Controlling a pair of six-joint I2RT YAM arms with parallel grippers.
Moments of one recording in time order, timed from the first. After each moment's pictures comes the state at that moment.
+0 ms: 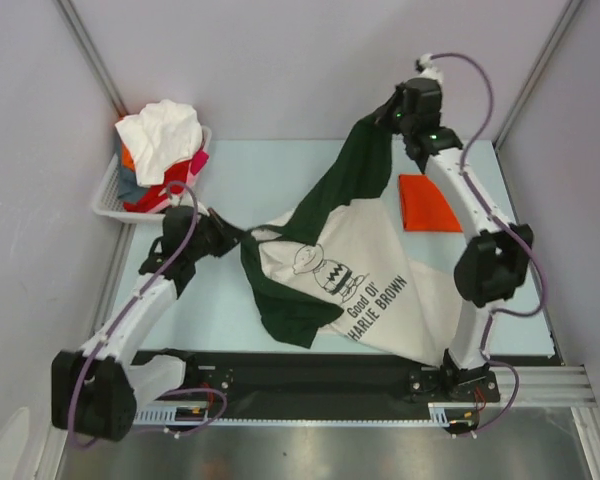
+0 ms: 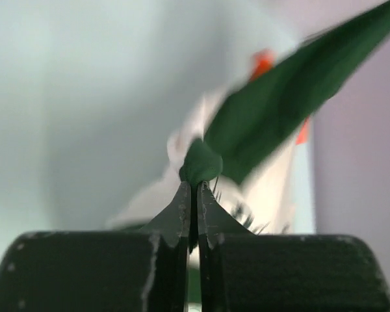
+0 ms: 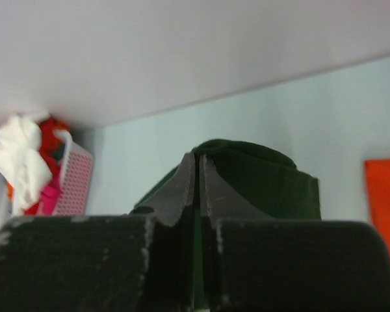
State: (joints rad) left arm -0.23 0.99 0.77 -0.12 0.25 -0.78; right arm 0.26 1.83 1.90 -0.24 0.13 0.54
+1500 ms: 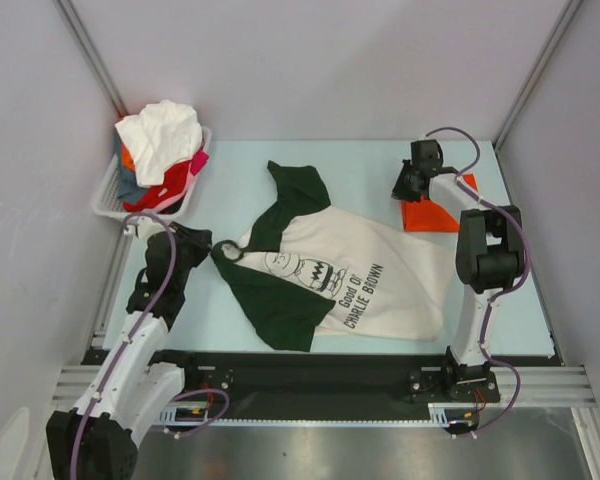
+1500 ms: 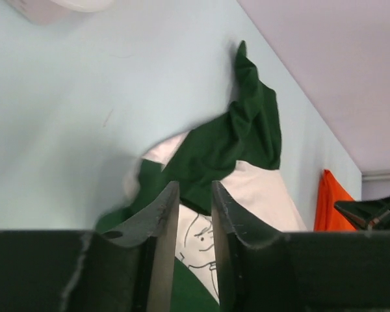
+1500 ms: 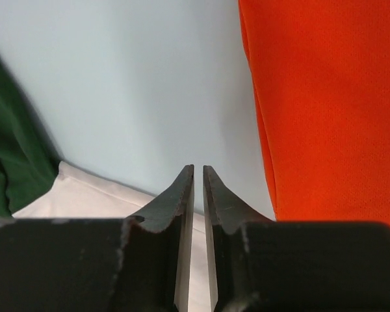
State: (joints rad) left arm -0.14 0.78 0.52 -0.09 -0.15 -0.86; right arm 0.13 2.02 1.53 -0.34 -0.03 0.49
